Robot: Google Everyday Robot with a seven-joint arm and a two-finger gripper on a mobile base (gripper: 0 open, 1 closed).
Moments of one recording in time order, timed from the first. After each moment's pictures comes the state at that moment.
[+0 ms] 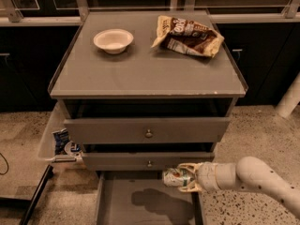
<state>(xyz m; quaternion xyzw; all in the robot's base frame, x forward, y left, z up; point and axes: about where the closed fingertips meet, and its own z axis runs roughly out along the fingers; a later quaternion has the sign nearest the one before) 0.466 -0.146 0.491 -0.66 0.61 0.15 0.40</state>
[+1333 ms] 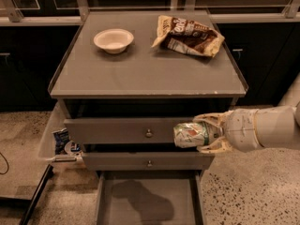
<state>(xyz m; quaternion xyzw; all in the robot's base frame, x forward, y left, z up) 0.454 -0.159 0.790 -0.73 0.54 0.02 0.42</state>
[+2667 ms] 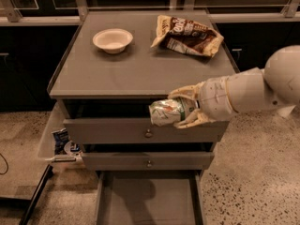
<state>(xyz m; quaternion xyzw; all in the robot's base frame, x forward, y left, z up) 0.493 -0.096 0.840 -0.76 0.49 0.04 0.42</state>
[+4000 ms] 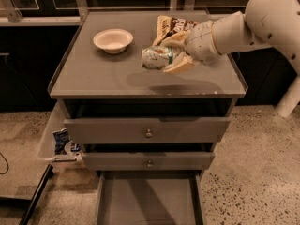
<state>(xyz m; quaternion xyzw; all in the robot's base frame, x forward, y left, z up) 0.630 -0.073 0.914 -0.70 0.53 0.07 0.47</state>
